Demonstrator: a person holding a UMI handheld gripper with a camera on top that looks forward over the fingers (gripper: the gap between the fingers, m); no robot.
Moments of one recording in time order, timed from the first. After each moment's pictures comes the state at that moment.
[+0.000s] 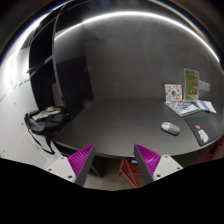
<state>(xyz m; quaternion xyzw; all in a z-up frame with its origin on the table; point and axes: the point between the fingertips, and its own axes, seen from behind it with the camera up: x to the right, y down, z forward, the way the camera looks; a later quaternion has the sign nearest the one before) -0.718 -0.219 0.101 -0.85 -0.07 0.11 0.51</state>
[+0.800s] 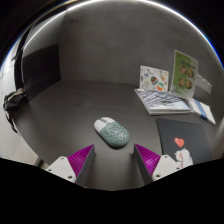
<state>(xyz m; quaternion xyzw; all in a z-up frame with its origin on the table) -0.451 -0.051 -0.015 -0.88 -0.12 0.04 0.45</state>
